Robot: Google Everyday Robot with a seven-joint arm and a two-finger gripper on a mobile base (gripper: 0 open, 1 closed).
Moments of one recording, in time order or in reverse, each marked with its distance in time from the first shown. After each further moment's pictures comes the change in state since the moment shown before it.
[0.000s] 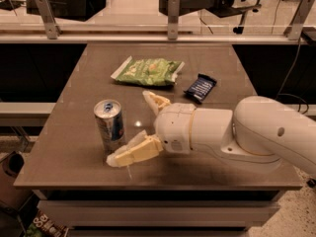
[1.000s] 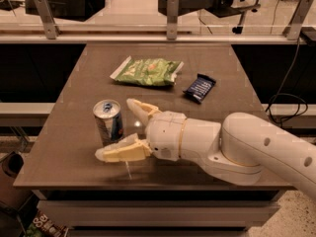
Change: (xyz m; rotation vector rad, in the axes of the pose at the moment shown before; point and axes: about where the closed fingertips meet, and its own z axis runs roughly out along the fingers) arm 0.003 0.008 0.021 -0.012 -0.128 0.021
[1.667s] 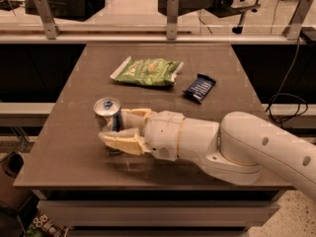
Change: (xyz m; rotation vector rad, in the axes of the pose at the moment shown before) arm -0.002 0.003 0.003 -0.007 0.001 -0.006
